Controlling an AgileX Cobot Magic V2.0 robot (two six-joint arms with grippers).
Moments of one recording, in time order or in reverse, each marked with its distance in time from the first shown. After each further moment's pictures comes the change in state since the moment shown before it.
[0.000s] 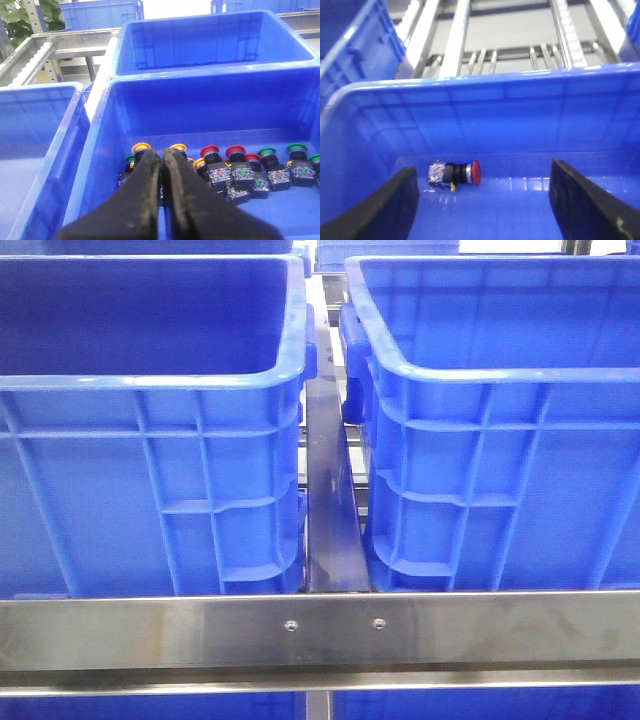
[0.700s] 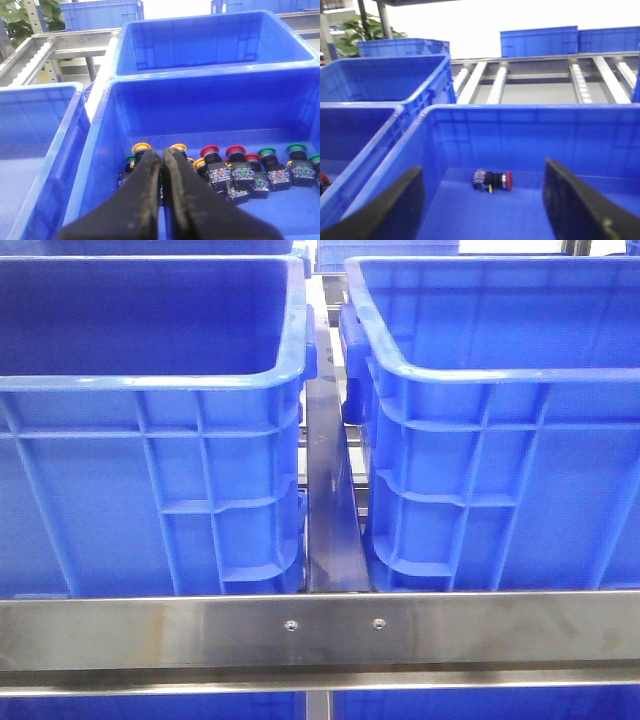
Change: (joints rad) left arm 0.000 0.000 0.000 0.000 0.000 0.000; right arm 0.000 -0.654 0.345 -0.009 0.100 -0.007
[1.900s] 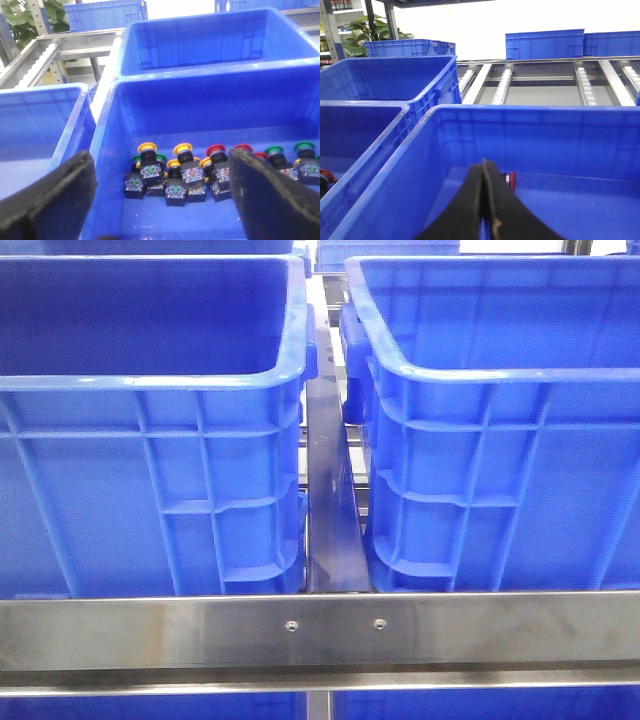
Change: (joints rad) left arm 0.000 0.021 -0.002 0.024 0.000 0.000; right arm 0.000 -0.016 0.005 -0.005 0.012 -0.003
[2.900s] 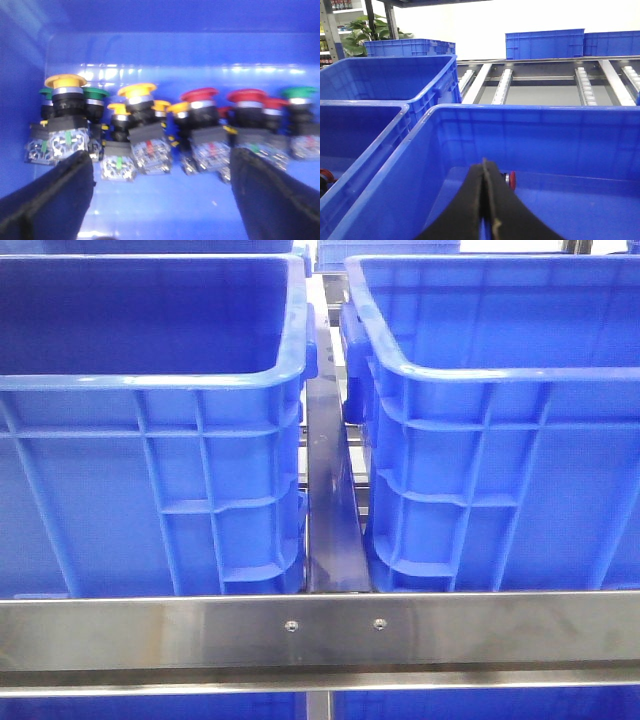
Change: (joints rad) left arm 0.023 1.028 -0.419 -0.184 0.023 0.000; right arm 0.000 0.000 0.000 0.000 0.000 0.000
